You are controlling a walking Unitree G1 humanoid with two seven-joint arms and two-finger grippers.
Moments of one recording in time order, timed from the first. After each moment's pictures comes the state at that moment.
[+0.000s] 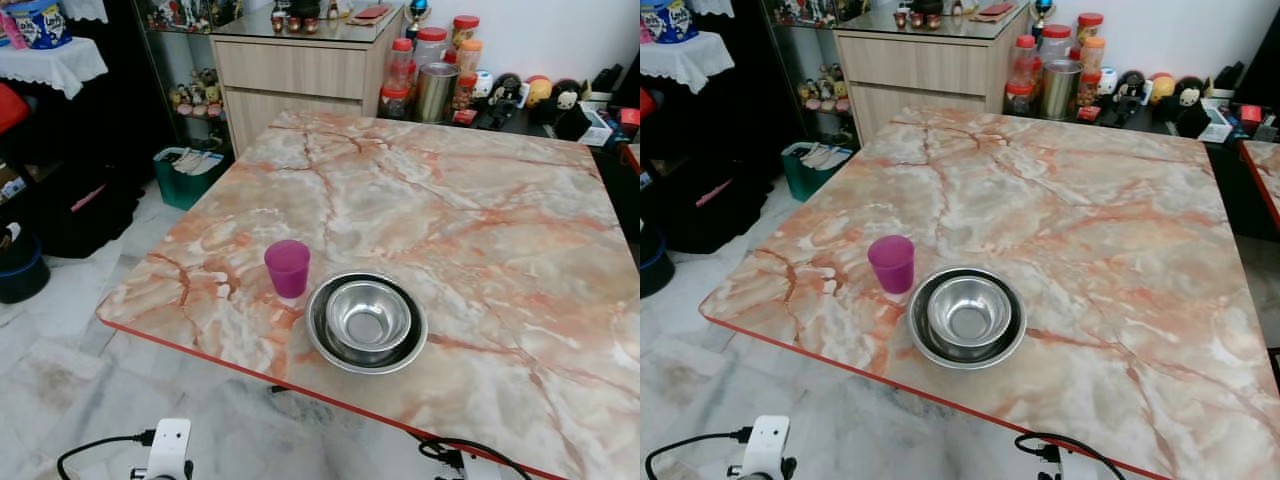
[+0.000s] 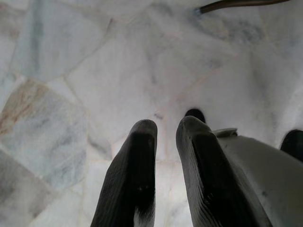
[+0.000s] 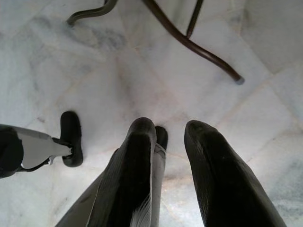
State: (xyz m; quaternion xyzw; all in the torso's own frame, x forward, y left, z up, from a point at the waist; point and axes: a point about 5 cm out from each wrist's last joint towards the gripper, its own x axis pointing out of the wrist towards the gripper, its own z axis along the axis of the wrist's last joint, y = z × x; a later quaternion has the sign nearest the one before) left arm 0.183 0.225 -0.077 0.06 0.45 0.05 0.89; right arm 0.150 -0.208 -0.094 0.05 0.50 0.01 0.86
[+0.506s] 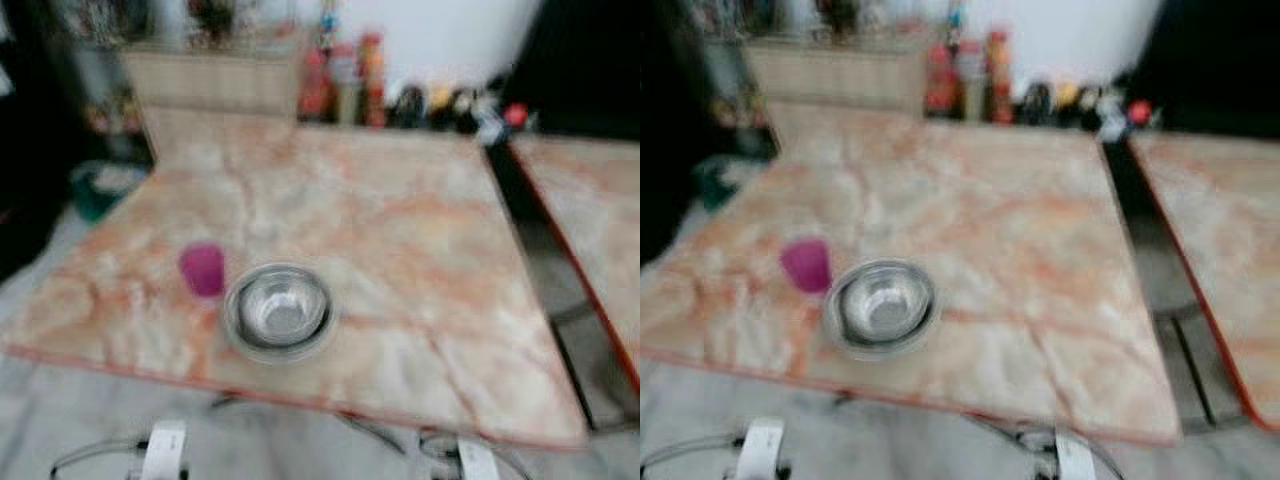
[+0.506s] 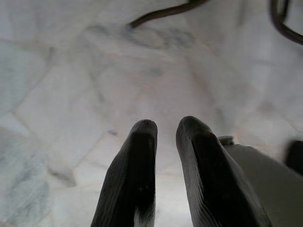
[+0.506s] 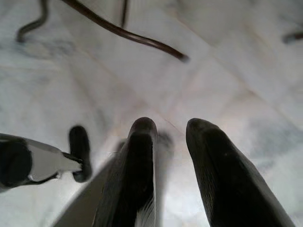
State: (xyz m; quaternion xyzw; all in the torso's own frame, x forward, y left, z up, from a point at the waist) left arm 0.179 0.227 -0.077 0.05 0.44 0.05 0.89; right arm 0.150 -0.207 -0.094 0.05 0.50 0.02 0.86
